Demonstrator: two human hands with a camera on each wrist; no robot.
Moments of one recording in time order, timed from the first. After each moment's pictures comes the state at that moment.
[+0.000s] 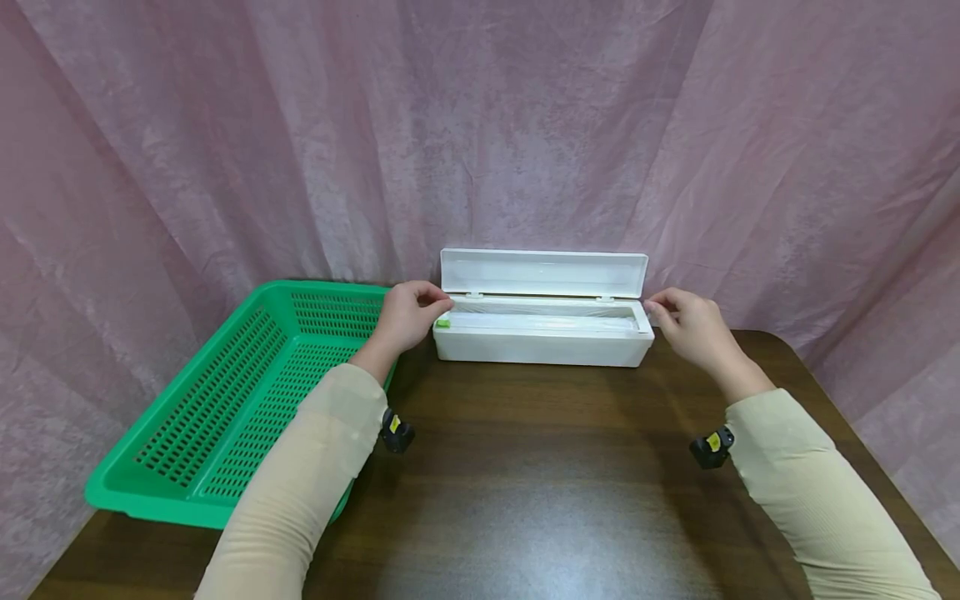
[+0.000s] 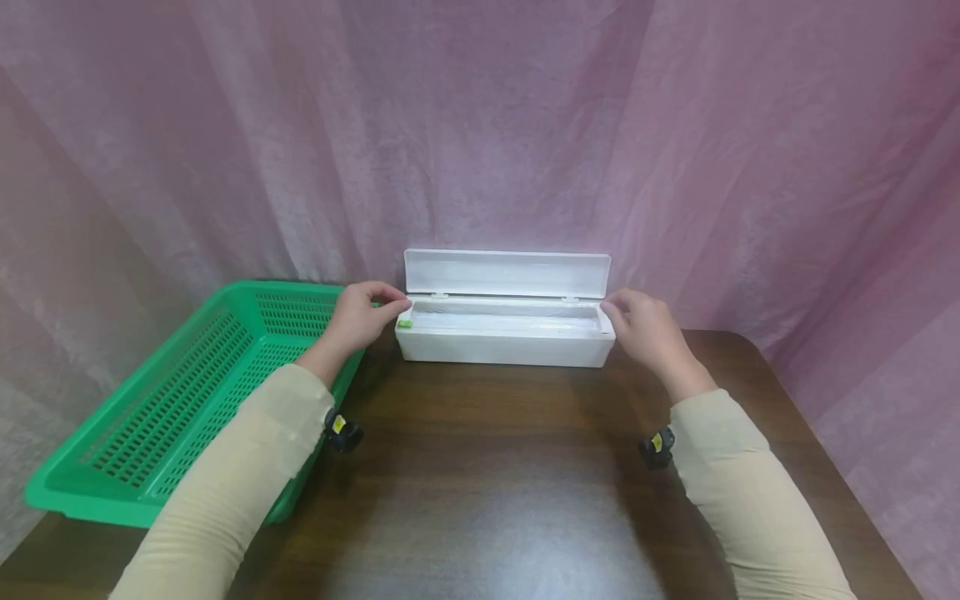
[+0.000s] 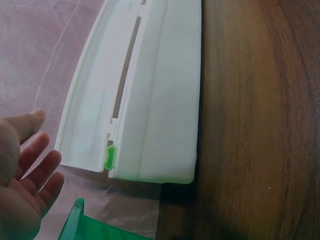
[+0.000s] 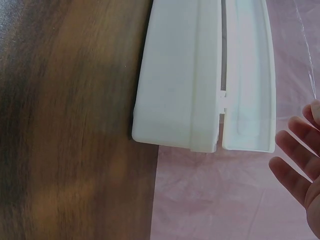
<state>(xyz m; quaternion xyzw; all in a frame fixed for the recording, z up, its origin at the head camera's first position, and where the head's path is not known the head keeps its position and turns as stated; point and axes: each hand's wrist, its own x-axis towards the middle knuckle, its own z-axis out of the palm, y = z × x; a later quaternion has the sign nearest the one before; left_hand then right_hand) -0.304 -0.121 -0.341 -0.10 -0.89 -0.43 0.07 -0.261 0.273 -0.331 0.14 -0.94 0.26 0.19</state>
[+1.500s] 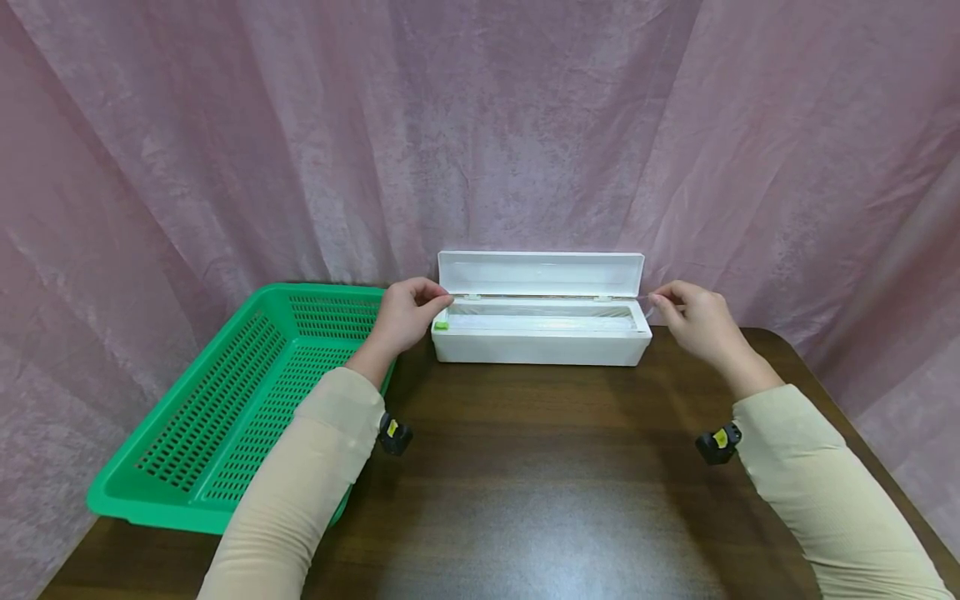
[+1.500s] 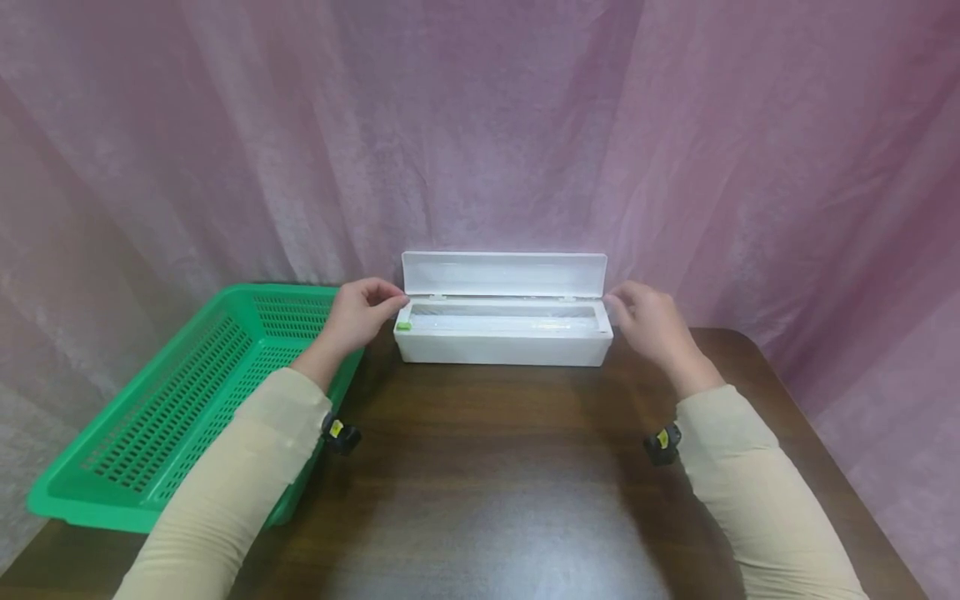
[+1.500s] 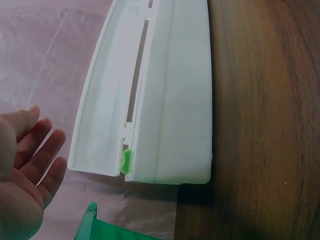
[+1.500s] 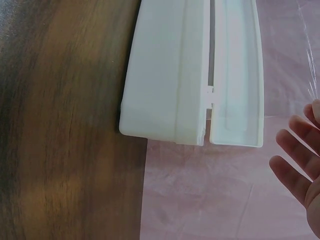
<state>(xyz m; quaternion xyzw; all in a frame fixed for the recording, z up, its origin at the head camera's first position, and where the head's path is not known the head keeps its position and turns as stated) -0.300 -0.121 -0.332 -0.11 -0.87 -0.46 0.09 -0.258 0.274 -0.322 0.13 -0.94 0.26 0.20</state>
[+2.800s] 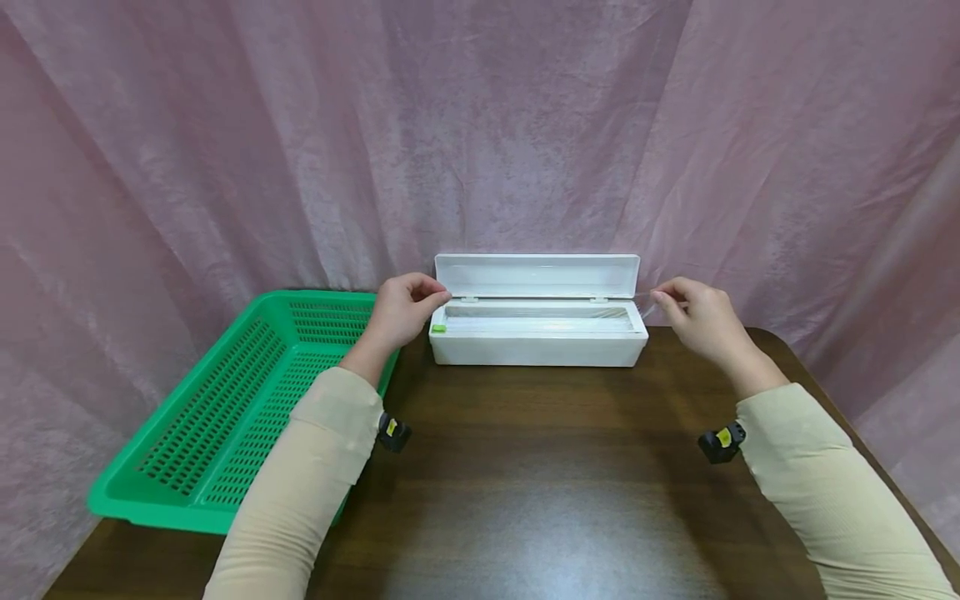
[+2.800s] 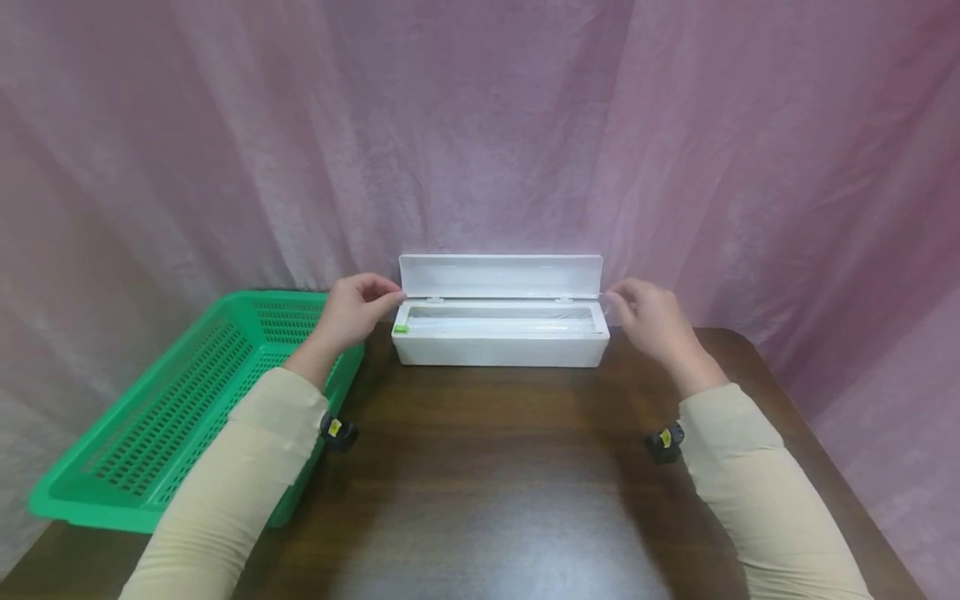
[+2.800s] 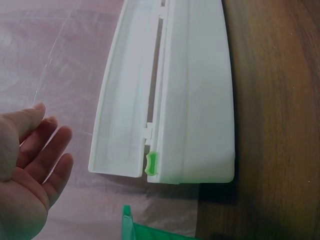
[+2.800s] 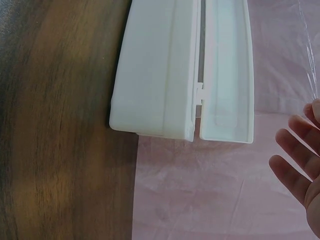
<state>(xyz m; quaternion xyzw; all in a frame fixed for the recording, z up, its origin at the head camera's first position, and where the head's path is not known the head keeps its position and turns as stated) -0.298 -0.127 -0.320 -0.12 -0.88 -0.46 0.09 -0.255 0.270 -0.315 0.14 -0.93 0.26 0.21</state>
